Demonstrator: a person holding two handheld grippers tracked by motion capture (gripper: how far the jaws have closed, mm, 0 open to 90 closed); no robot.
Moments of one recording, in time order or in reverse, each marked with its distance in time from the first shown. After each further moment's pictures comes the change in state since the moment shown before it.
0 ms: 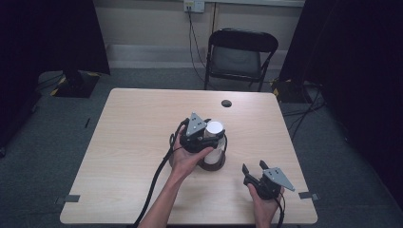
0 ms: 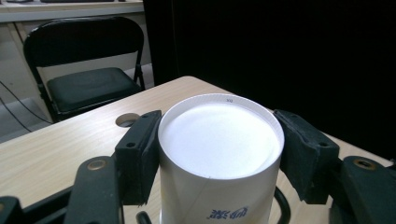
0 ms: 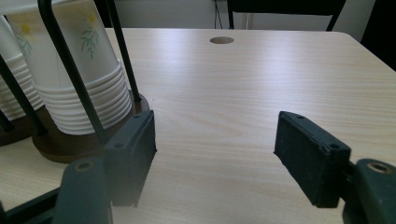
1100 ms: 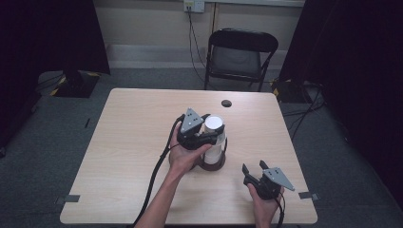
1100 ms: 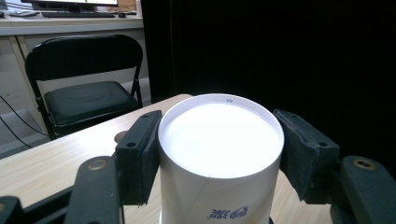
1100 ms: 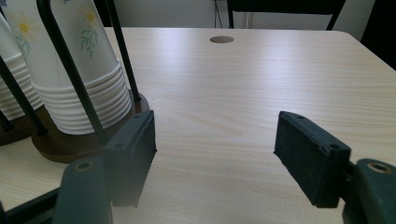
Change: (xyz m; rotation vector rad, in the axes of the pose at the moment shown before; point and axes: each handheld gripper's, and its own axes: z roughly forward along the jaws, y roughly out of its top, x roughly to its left) left arm 0.001 0.017 -0.013 -0.055 -0.018 -0.033; right arm 0.000 0.000 0.000 0.002 -0.002 -0.001
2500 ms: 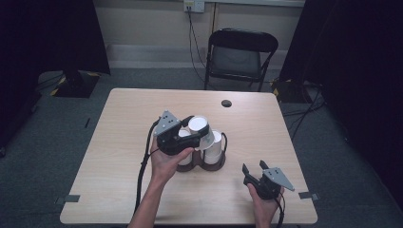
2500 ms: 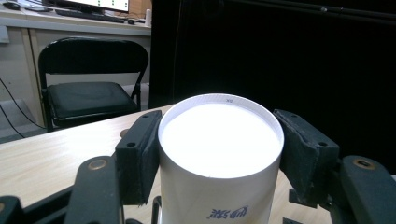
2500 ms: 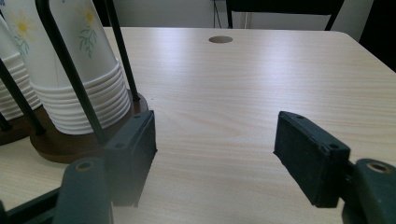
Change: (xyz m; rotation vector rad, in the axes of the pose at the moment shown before) left arm 0.011 0.004 -0.058 -0.062 0.001 -0.124; right arm 0.001 0.000 0.000 0.003 -0.007 -0.001
